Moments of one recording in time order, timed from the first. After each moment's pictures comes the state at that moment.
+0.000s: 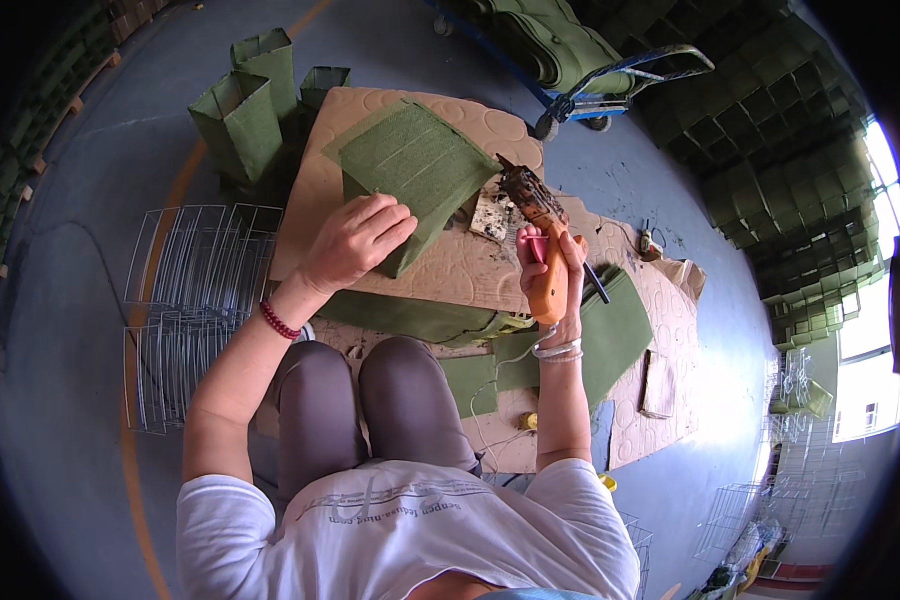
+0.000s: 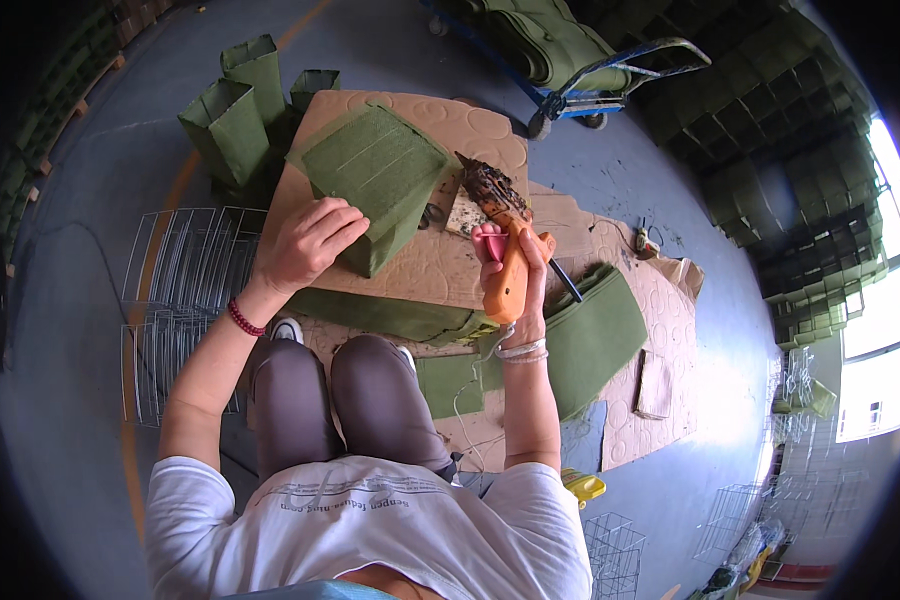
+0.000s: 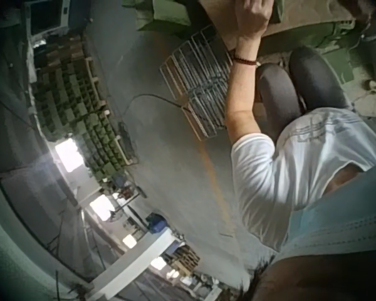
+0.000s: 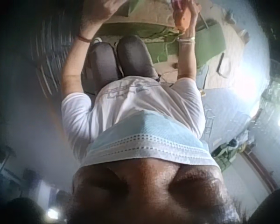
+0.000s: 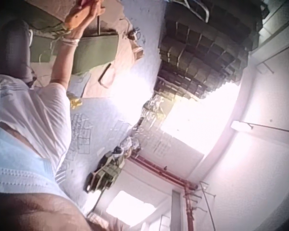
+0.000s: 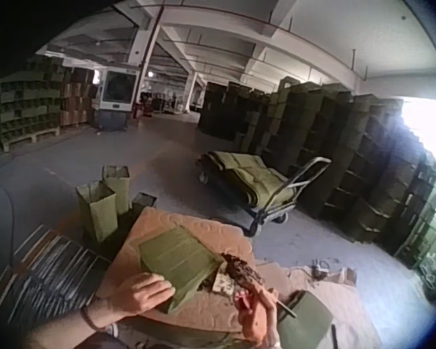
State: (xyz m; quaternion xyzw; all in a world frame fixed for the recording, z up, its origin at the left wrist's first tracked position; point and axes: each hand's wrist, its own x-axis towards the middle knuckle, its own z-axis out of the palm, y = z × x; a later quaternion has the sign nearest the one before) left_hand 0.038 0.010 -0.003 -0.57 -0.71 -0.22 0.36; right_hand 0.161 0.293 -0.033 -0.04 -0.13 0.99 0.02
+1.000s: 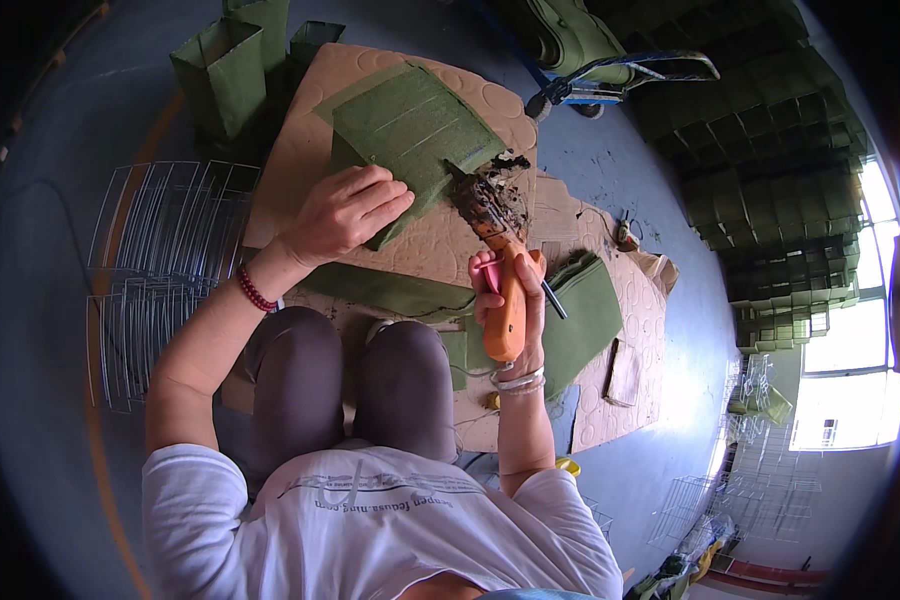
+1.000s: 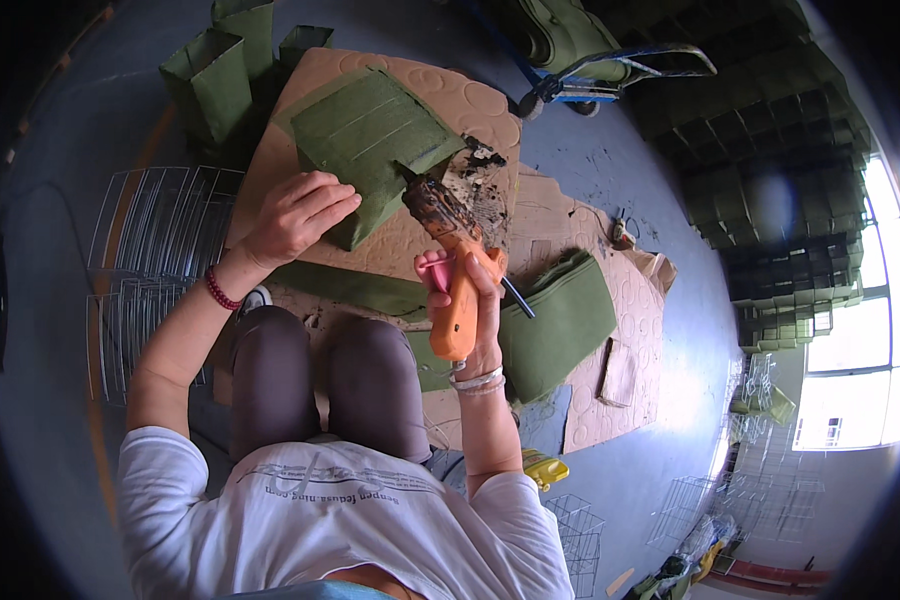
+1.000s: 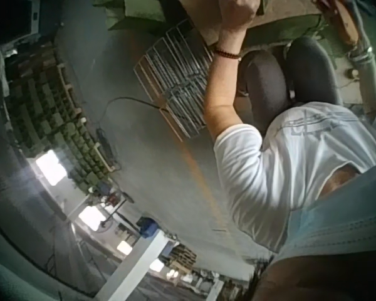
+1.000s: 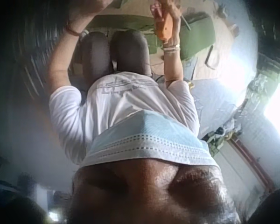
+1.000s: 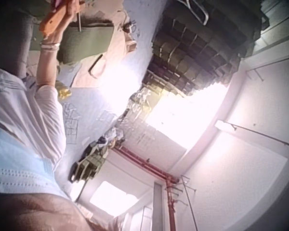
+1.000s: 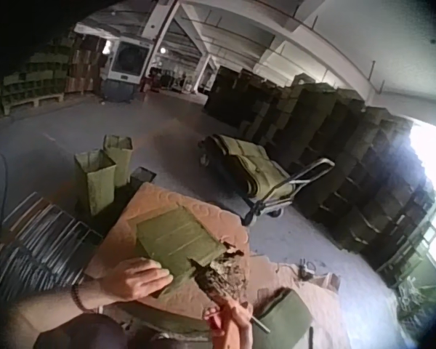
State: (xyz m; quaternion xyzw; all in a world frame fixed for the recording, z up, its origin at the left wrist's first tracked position) left_hand 0.028 0.007 -0.017 -0.57 -0.67 -0.28 0.37; right_hand 0.193 0.224 -0.031 -0.12 -0.18 0.98 0.00
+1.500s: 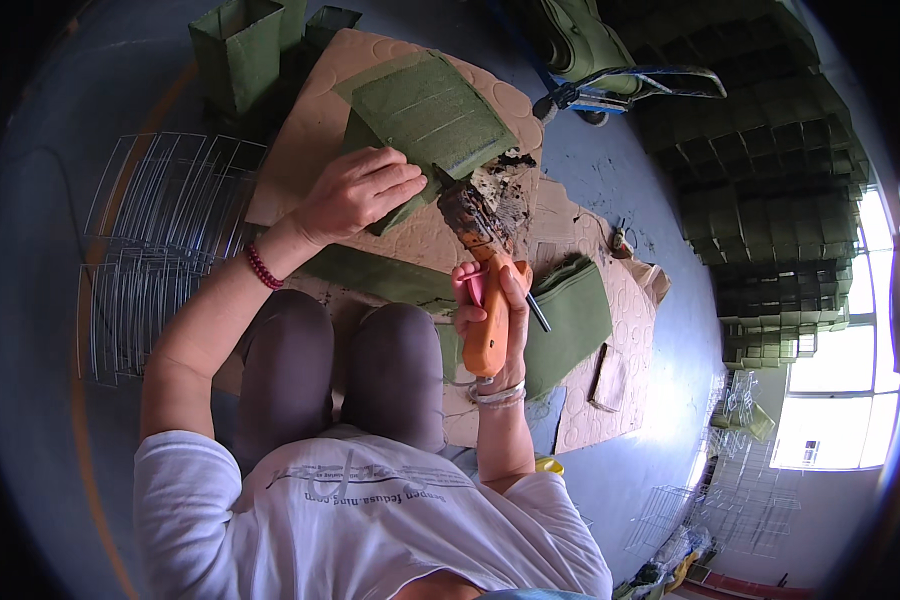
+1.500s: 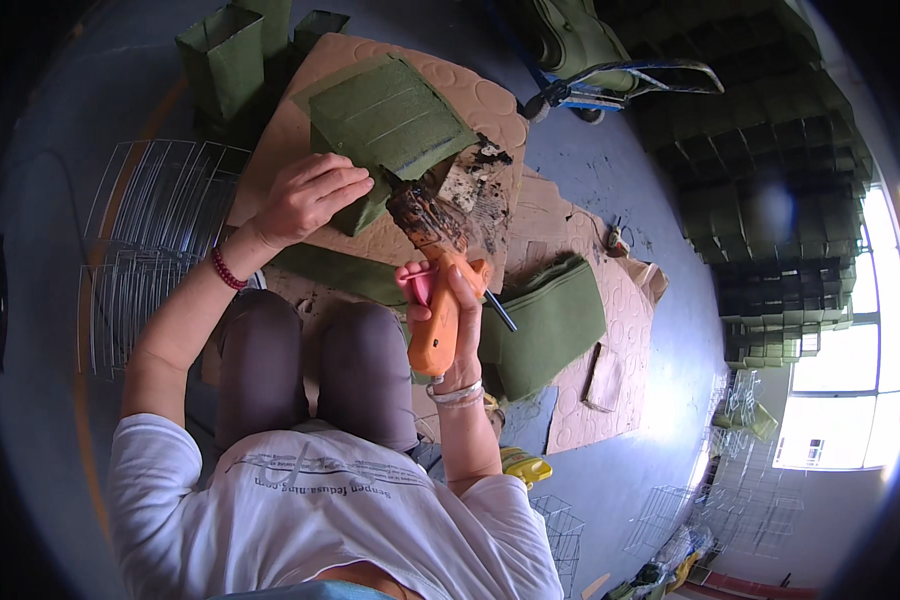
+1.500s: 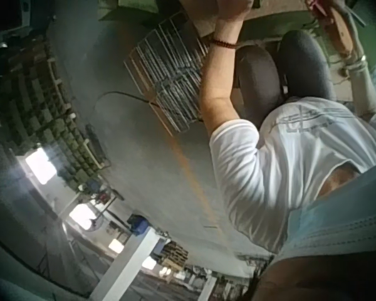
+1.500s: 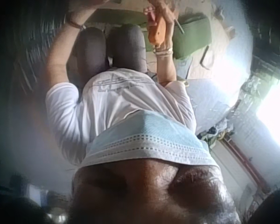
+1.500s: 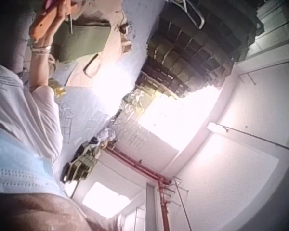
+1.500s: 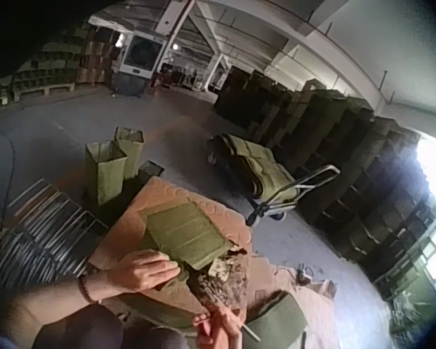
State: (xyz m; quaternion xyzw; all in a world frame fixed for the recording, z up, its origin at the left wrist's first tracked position) left_hand 0.028 0.006 -0.029 -0.55 -0.67 -0.29 0.39; right_hand 0.212 0.185 -0.022 -0.14 -0.17 0.98 0.00
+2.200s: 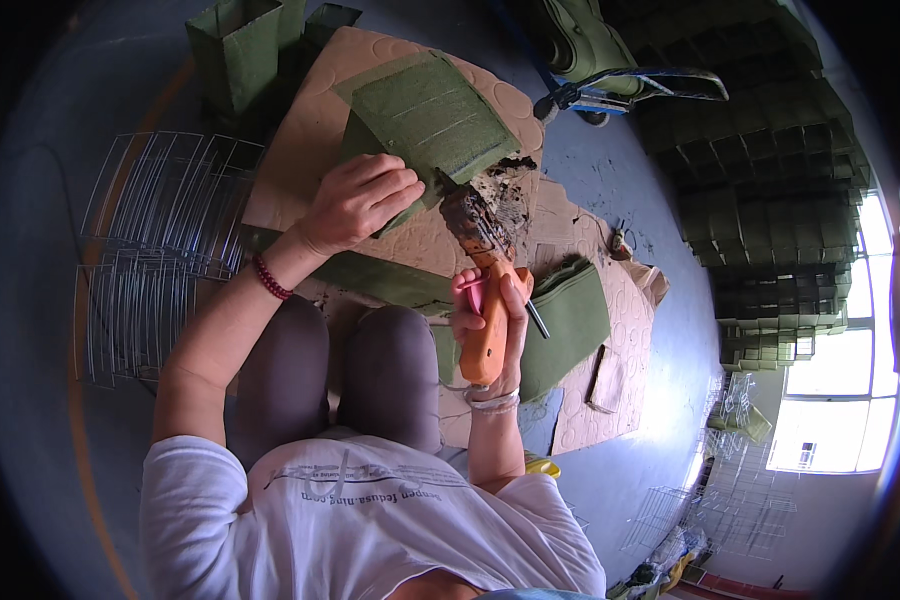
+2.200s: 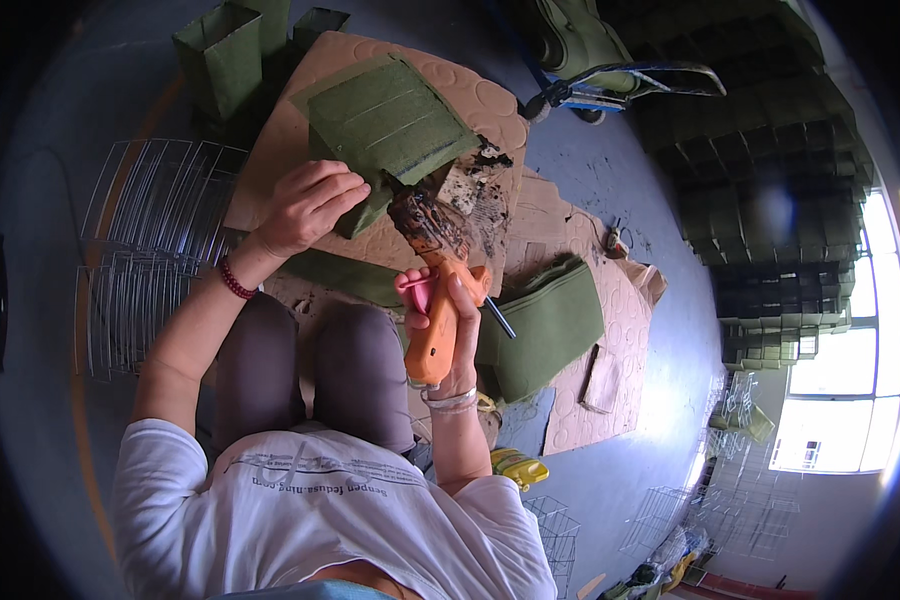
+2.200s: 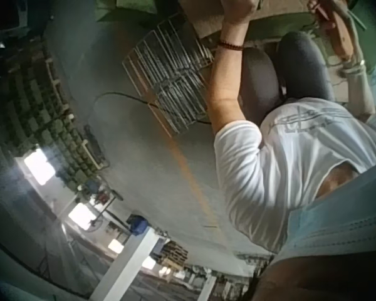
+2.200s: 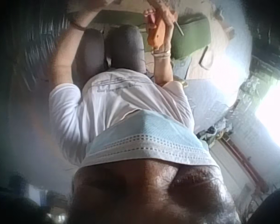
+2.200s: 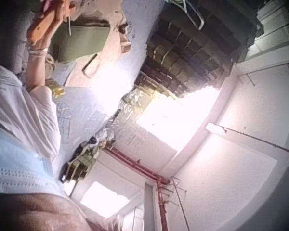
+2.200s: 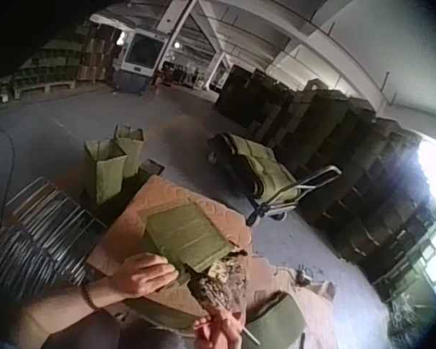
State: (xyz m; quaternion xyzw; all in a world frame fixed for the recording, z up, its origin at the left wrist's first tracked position) left_hand 0.033 0.012 -0.037 -0.52 -0.69 -0.31 0.41; right_hand 0.211 0.182 -0.022 -0.16 -0.17 0.97 0.02
